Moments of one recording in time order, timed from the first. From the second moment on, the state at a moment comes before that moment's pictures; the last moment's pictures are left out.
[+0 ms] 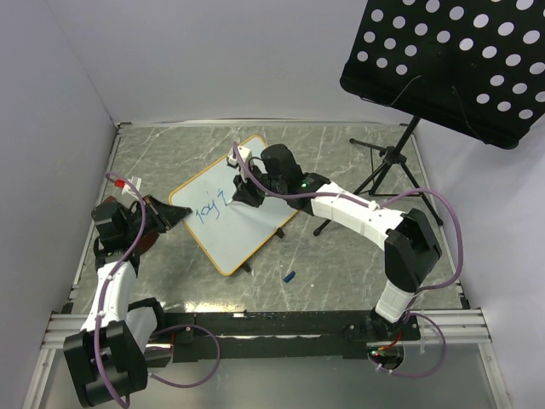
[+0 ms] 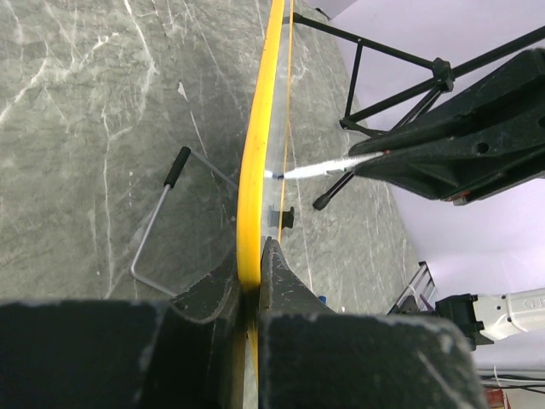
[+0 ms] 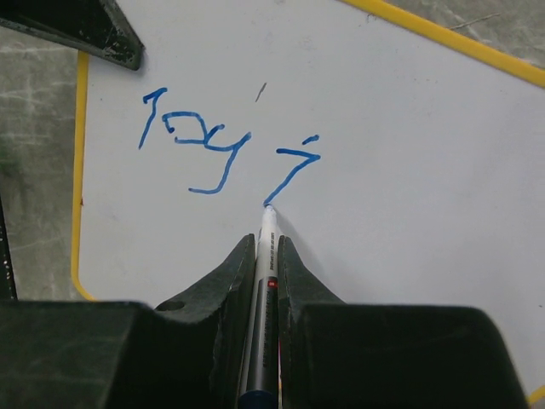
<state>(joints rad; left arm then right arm) 0.29 0.90 0.40 0.24 0.97 -0.61 0.78 1.71 1.37 -0.15 -0.40 -0.19</state>
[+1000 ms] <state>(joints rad) 0.29 0.90 0.40 0.24 0.97 -0.61 0.74 1.77 1.50 -0.17 -0.39 -0.17</state>
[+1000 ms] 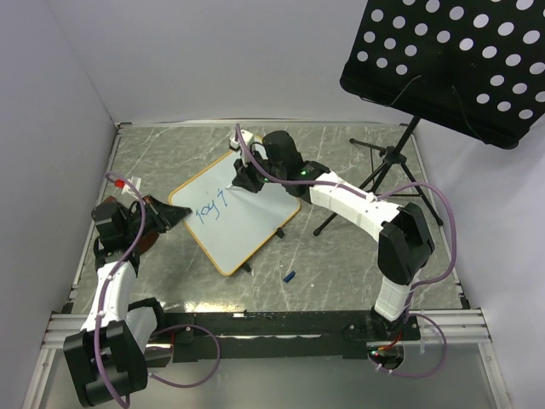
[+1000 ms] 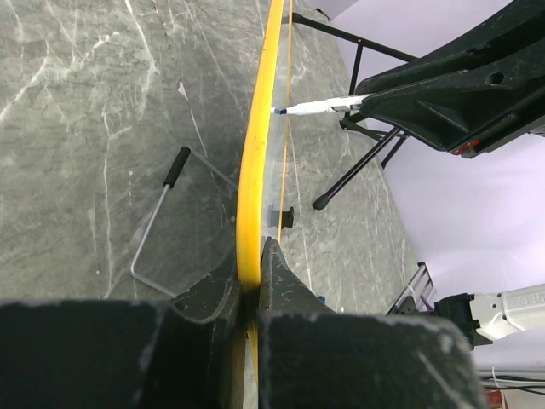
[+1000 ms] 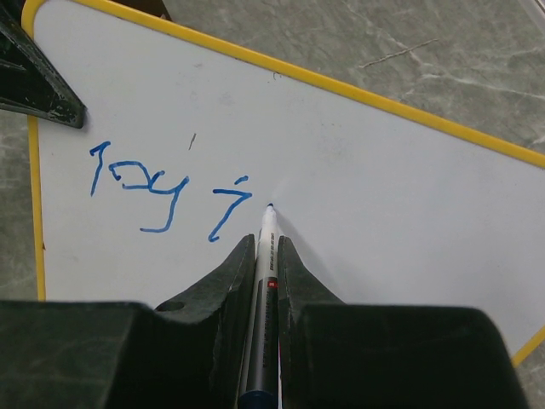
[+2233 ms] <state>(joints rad) 0.29 0.90 0.40 0.24 0.98 -0.61 0.75 1.74 1.46 -0.19 -0.43 -0.19</state>
